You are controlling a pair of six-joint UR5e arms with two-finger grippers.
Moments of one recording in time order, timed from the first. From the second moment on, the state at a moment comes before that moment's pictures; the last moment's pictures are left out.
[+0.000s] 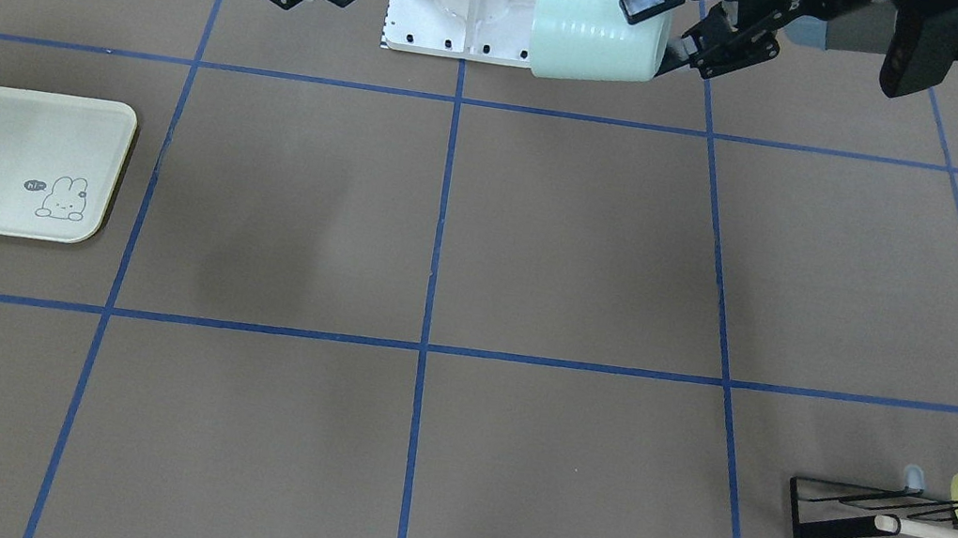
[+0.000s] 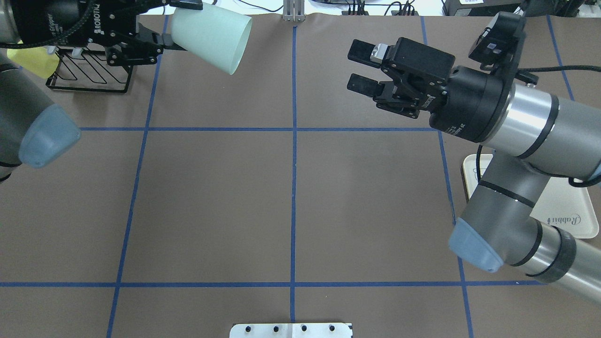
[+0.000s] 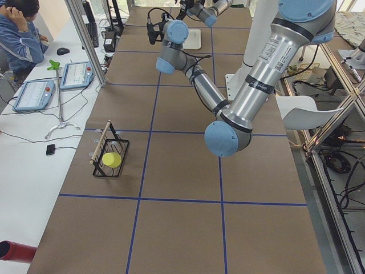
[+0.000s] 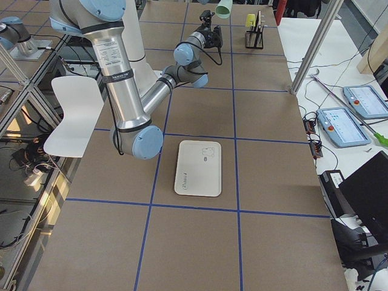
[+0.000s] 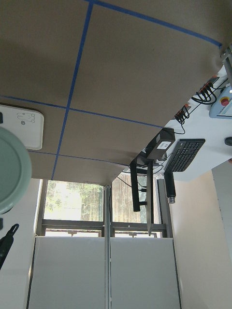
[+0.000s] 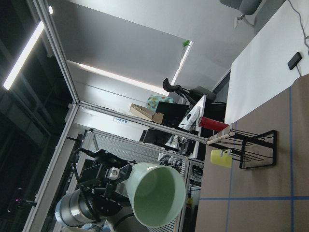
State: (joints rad) left arm -0.99 -2.09 -1.89 -2.72 -2.20 -2.05; right arm 0.63 -1.19 1.93 -0.04 1.62 1.73
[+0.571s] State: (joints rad) left arm -0.94 -2.12 -1.91 -2.72 -2.21 -2.09; right arm 0.54 -1.12 1.90 0.02 1.50 1.73
